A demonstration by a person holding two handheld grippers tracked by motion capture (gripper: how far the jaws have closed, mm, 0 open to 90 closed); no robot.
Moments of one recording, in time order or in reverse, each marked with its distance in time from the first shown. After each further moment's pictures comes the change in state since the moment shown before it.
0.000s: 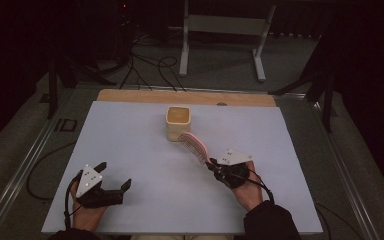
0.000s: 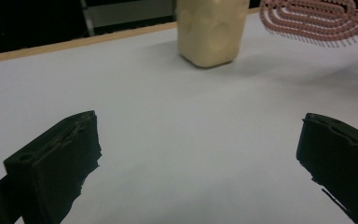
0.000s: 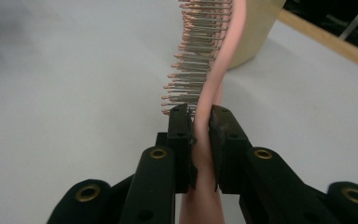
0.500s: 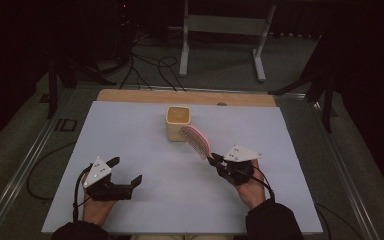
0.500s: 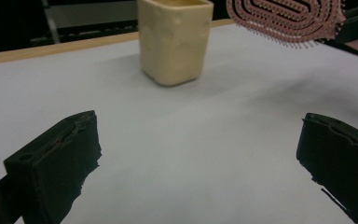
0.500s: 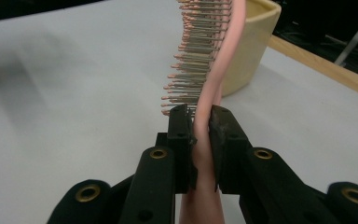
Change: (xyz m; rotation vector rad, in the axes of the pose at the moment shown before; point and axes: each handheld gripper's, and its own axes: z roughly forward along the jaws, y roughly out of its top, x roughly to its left) left arm -0.010 0.024 0.020 -0.012 -0.133 -0.032; right arm -0.009 0.008 -0.013 -0.099 0.024 0.038
